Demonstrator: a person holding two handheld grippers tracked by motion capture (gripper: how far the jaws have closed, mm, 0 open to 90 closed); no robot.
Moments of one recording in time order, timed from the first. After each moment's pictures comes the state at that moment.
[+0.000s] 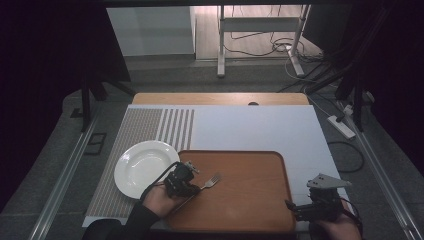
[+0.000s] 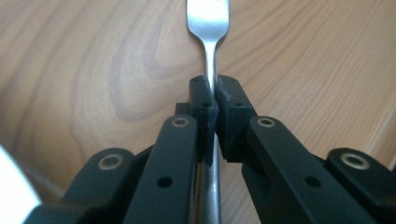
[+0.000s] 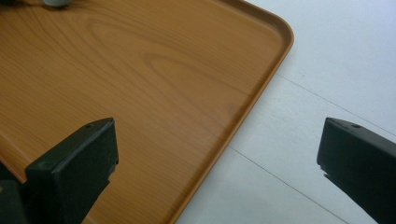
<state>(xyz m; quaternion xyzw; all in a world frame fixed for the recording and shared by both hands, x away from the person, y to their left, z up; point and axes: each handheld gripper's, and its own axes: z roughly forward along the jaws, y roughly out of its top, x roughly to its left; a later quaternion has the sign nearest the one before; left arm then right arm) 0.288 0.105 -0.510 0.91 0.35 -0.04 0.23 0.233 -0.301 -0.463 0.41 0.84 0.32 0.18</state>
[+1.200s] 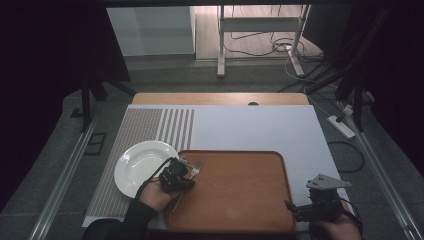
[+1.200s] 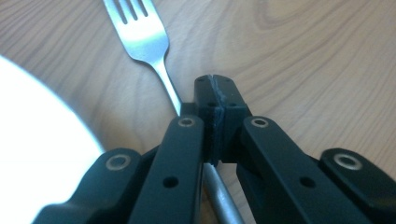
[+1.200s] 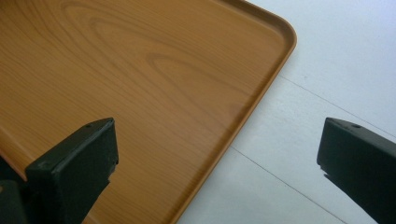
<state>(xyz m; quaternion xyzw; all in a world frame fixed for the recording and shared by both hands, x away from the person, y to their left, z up) 0.302 0.124 -0.512 0.90 0.37 -0.01 0.23 0.232 -0.301 -0.463 0.40 0.84 0.32 0.18</state>
